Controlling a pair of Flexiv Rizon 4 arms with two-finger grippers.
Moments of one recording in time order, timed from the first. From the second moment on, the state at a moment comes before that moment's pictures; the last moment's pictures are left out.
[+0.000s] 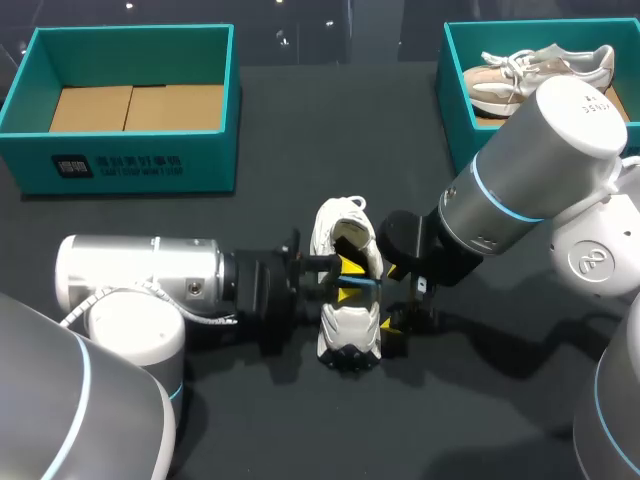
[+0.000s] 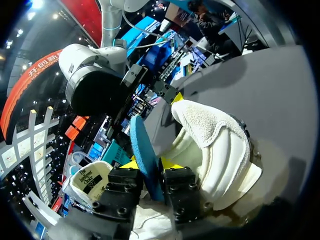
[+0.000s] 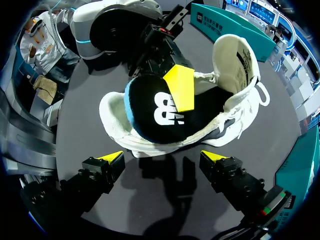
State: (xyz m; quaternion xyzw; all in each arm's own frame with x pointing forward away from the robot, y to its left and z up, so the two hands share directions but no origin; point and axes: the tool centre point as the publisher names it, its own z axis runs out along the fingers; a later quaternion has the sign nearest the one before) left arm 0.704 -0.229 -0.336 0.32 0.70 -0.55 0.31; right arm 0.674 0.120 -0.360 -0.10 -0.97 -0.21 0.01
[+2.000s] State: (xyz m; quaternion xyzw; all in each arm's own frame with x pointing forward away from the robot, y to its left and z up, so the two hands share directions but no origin) left arm 0.672 -0.222 -0.316 0.33 0.74 -0.55 0.22; right arm 0.674 0.120 -0.360 -0.10 -0.97 -0.21 0.01
